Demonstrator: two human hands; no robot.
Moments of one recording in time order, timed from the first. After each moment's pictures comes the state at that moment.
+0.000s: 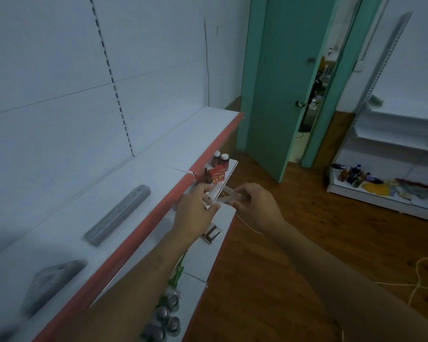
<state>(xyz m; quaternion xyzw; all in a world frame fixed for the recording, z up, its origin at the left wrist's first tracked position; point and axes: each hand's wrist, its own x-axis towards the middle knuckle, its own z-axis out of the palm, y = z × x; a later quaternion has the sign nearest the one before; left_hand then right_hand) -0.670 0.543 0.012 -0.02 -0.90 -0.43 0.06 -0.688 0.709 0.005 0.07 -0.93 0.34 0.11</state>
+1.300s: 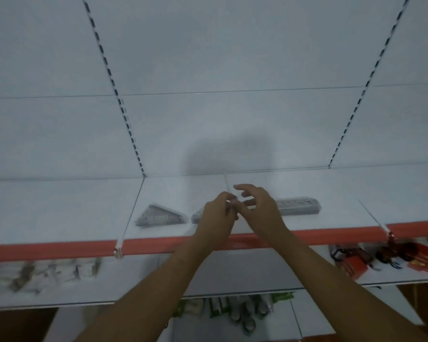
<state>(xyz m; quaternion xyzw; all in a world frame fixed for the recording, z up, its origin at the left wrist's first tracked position) -0.570 0.380 -0.013 0.37 -0.79 -0.39 0.28 -0.696 0.440 -0.012 0.52 -0.68 0.48 -0.16</state>
